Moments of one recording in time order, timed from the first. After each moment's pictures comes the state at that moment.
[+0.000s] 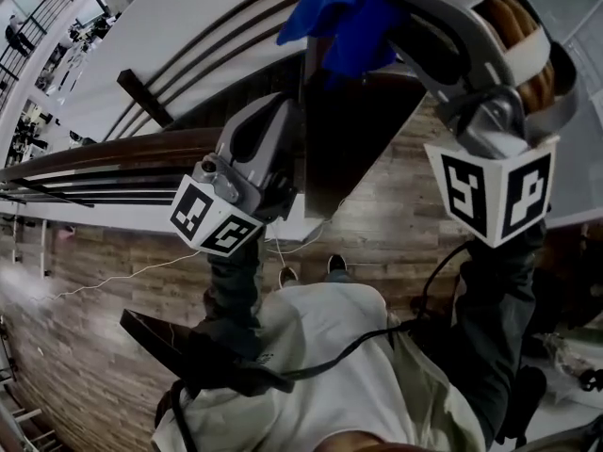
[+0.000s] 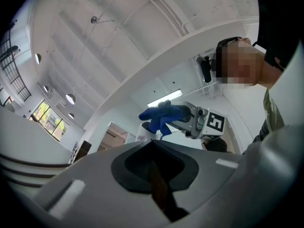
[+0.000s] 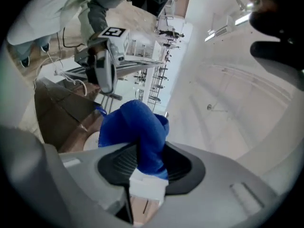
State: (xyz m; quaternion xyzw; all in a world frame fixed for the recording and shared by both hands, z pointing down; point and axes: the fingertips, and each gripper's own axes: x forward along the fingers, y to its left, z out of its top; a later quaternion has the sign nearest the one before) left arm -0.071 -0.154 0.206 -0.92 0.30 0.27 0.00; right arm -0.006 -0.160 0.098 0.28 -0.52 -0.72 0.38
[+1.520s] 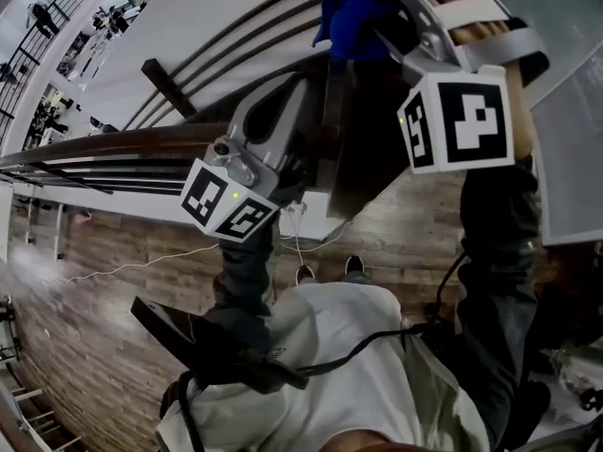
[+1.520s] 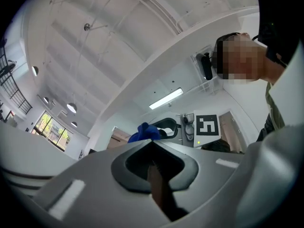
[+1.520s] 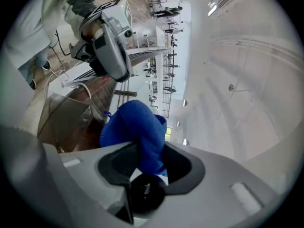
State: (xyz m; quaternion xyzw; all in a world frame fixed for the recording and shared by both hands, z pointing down) left arm -0.104 -0.174 0.192 -0.91 0.33 0.27 0.04; right arm -0.041 -0.239 0.150 0.28 -0.55 -0.62 0.49
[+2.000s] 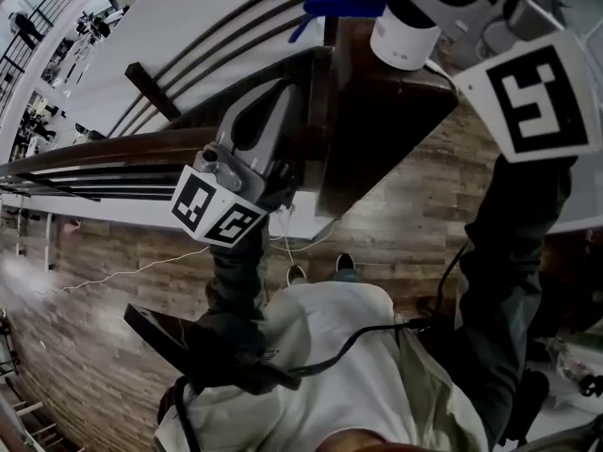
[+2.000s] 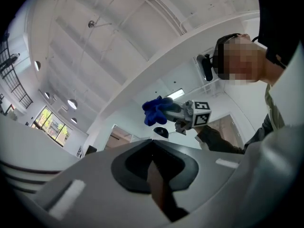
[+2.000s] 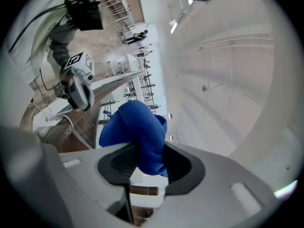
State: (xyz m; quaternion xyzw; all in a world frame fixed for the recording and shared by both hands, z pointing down) left arm -0.103 -0.182 0.199 -0.91 0.32 0.27 0.02; right arm -0.038 -0.214 0.059 0.29 -0.72 -0.57 0.29
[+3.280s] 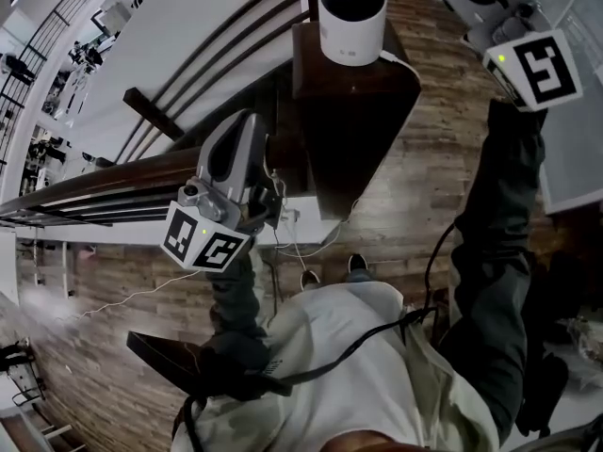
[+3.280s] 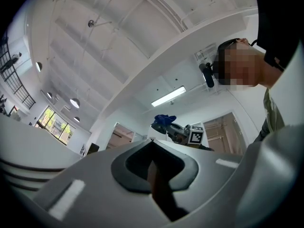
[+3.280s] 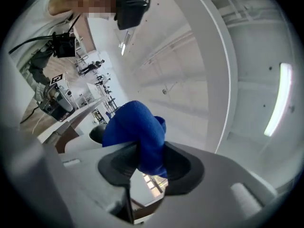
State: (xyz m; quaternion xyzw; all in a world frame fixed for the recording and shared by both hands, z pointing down) left arm -0.095 -0.172 0.208 -0.91 0.33 0.25 0.01; right arm 0.099 -0.250 0.050 0.38 -0.80 -0.45 0.07
